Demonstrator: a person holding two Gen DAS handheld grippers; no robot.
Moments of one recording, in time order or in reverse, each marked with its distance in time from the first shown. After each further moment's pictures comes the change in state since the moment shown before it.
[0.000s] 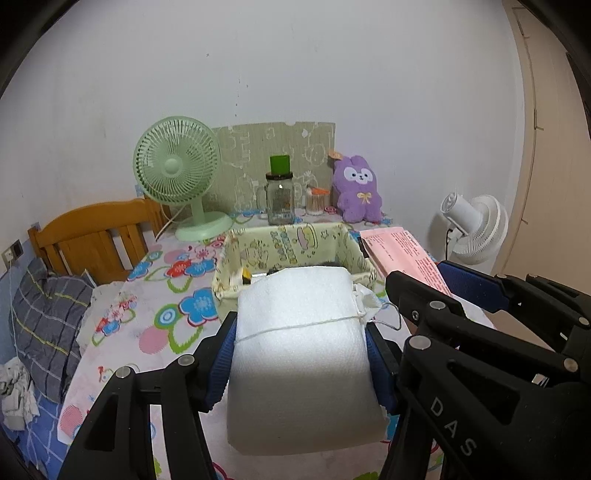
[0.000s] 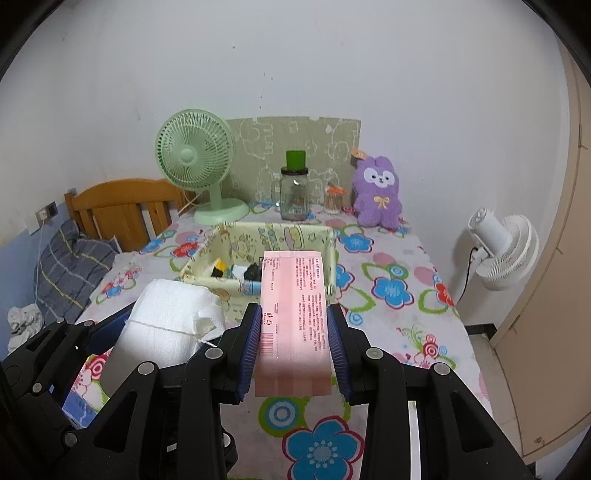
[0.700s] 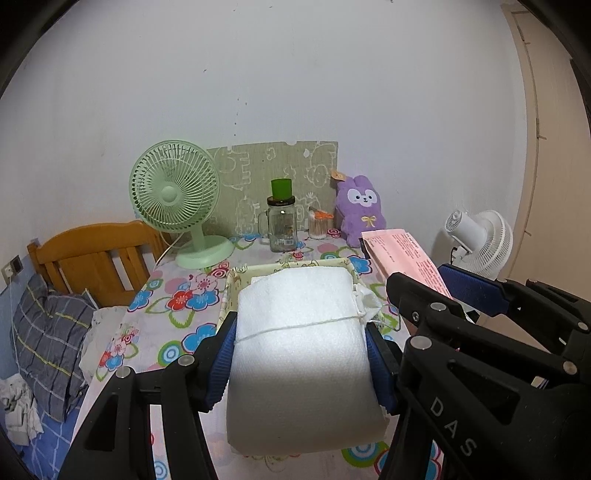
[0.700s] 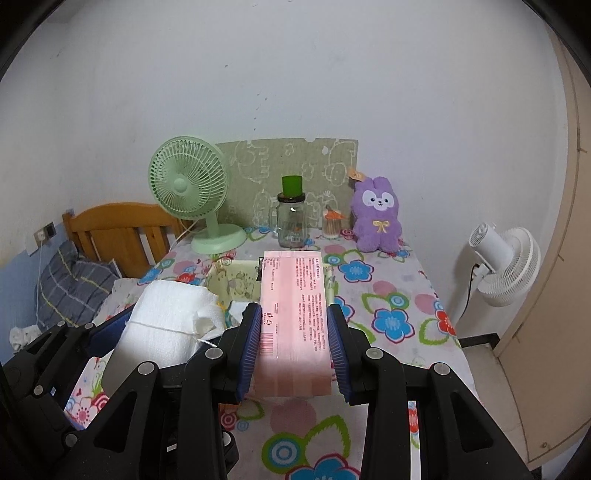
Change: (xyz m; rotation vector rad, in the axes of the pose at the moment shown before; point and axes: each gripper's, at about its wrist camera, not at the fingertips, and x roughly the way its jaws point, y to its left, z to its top) left arm 0.014 0.005 0.040 0.010 -0.041 0.006; right arm 0.010 -0.005 0.040 0.030 -0.048 0.001
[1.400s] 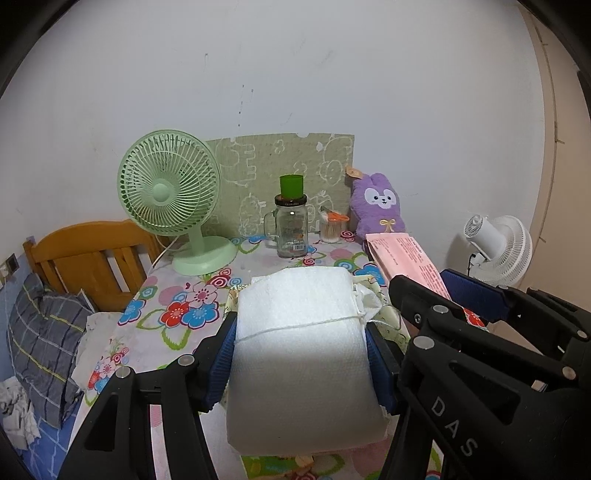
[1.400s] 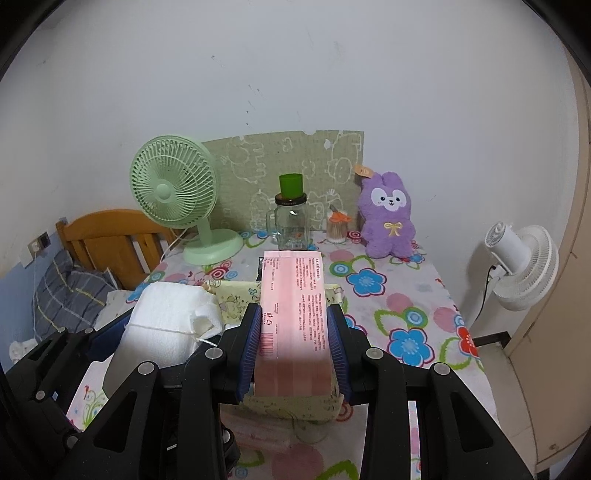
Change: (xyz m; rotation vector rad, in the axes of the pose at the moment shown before) left arm 0.067 0.018 0.029 -0.021 0.029 0.018; right arm 0.072 -0.004 0.032 0.034 0.024 0.016
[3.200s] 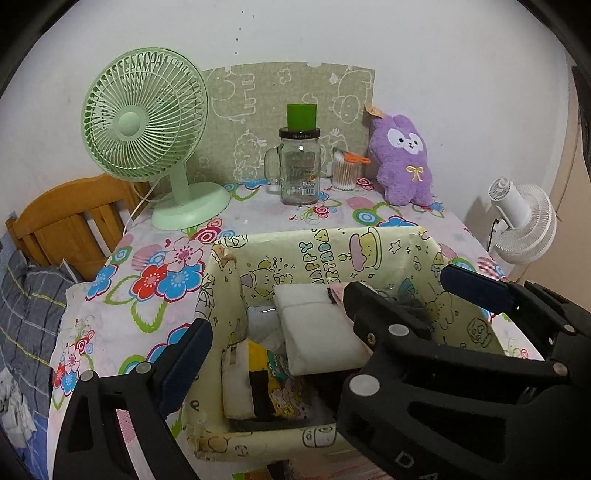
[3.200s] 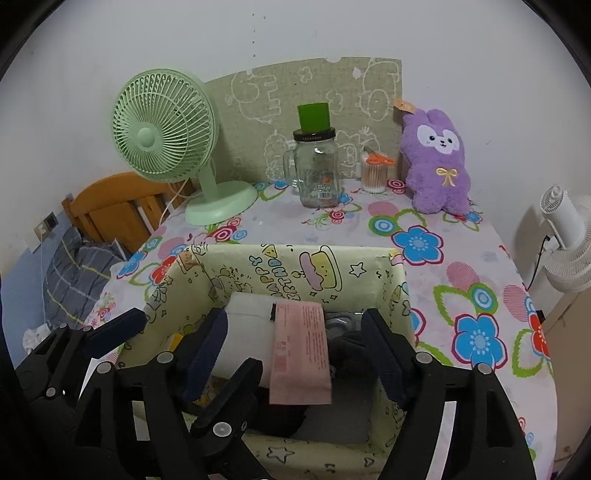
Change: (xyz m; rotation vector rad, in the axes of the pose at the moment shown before) left arm 0.095 0.018 -0.015 -0.013 0.186 -0.013; right arm 0.119 -0.002 -0.016 0.010 0.173 0.115
